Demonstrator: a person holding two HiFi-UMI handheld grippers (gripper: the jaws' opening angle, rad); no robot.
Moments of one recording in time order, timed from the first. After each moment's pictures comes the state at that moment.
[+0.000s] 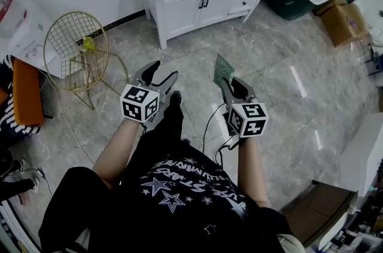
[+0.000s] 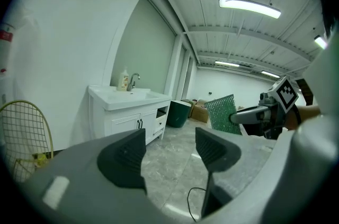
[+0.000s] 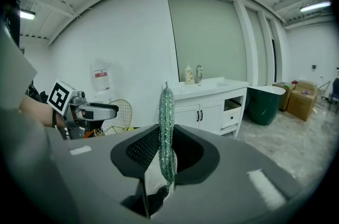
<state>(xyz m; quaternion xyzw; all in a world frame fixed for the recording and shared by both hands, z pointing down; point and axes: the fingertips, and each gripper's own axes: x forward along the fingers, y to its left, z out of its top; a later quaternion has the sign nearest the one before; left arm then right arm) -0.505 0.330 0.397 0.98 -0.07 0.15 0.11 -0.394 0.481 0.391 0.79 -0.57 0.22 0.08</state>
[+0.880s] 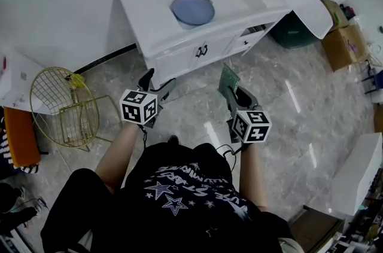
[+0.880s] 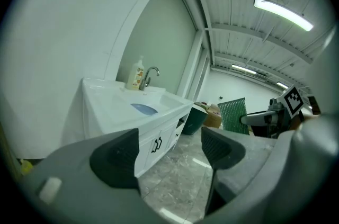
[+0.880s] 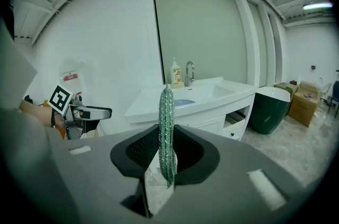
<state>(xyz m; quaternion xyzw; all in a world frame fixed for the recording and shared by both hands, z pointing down) -0.281 0.060 0.417 0.97 -0.09 0.16 0.17 -0.150 0.245 0.393 0.80 -0.54 0.24 0.09</state>
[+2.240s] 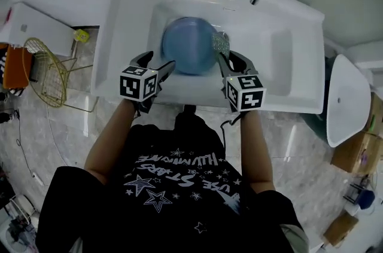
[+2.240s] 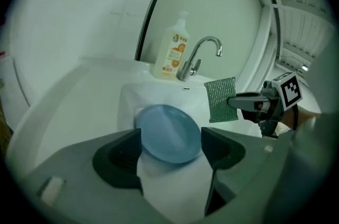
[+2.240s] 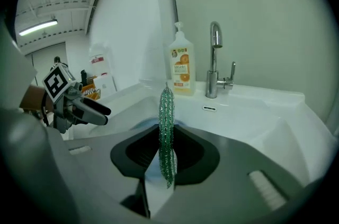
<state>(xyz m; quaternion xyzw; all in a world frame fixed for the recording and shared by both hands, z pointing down) 0.025 -0.145 0.482 0.86 -0.35 0.26 0.28 0.210 -0.120 0.451 0.56 -0.77 0.22 0.22</state>
